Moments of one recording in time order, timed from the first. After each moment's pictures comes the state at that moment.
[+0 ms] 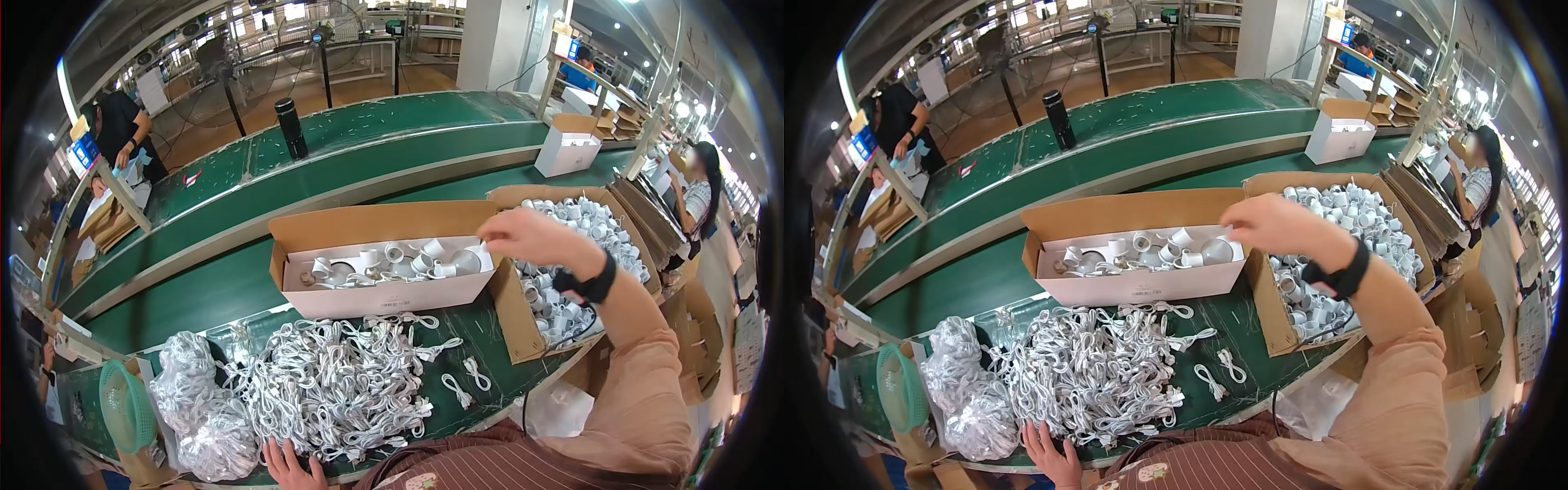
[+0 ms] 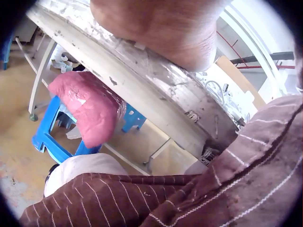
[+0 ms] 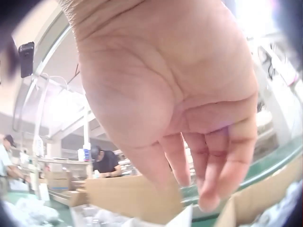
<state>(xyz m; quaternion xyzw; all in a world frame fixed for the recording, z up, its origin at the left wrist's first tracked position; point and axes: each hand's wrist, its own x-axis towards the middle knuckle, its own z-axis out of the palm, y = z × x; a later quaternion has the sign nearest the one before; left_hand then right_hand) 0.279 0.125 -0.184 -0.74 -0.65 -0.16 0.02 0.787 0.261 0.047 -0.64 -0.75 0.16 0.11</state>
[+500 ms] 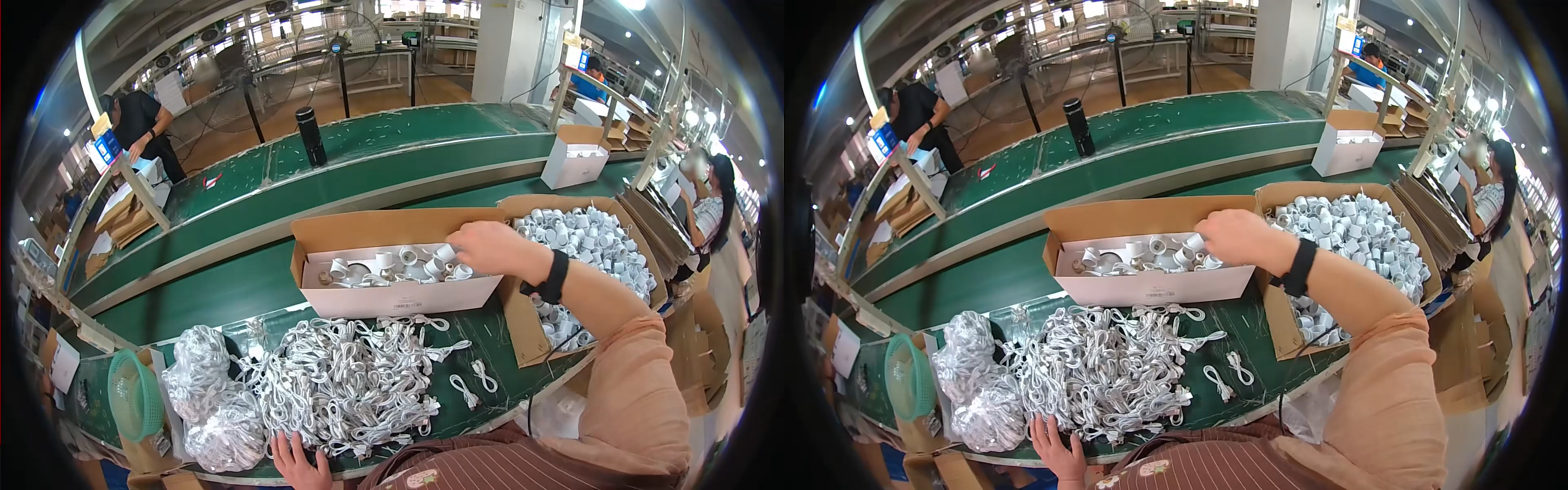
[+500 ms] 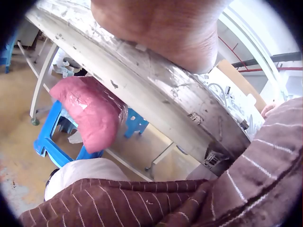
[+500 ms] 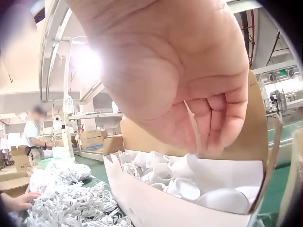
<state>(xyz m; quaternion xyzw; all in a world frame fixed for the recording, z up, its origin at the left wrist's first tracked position) 0.280 0.124 -0.192 -0.72 -0.67 -0.19 -0.01 0.759 0.308 -0.014 -0.59 -0.80 -0.01 0.06</state>
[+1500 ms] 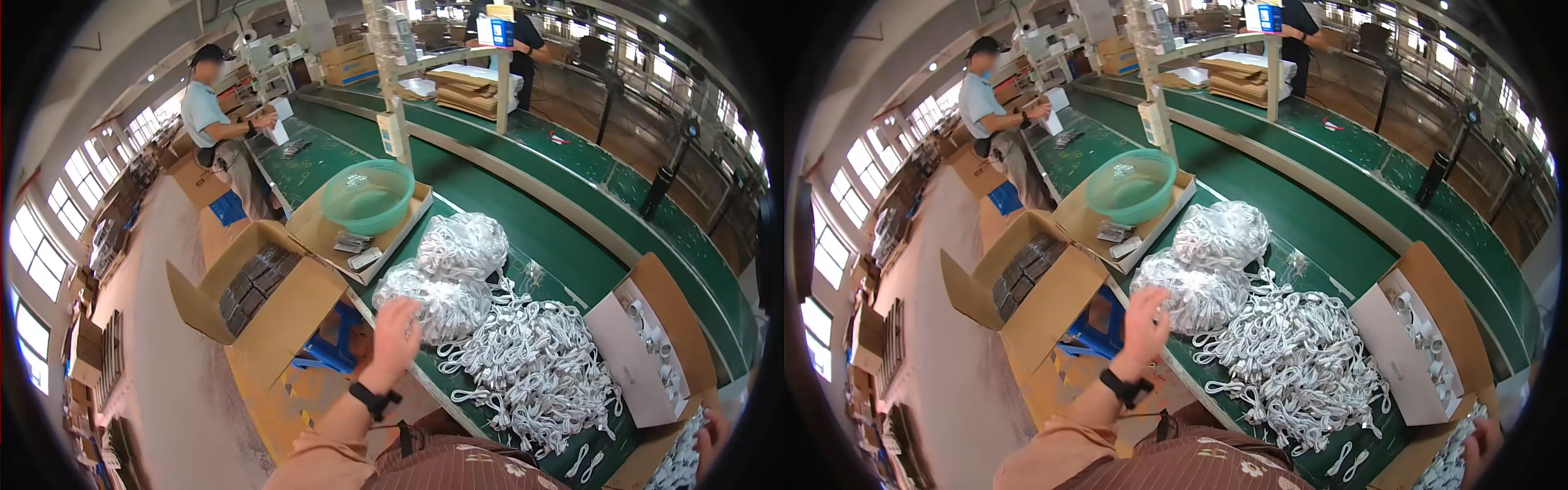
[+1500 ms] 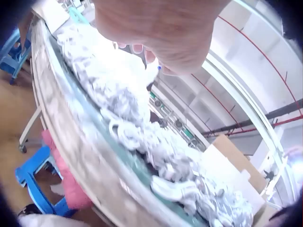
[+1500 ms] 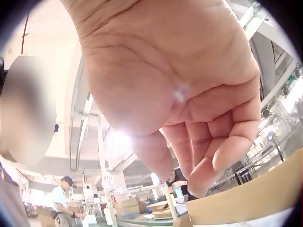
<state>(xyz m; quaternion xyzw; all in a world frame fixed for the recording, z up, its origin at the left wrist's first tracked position) 0.175 0.139 -0.143 -0.54 -0.69 -0.46 0.12 0.773 0.185 0.089 -0.65 -0.68 0.26 0.21</state>
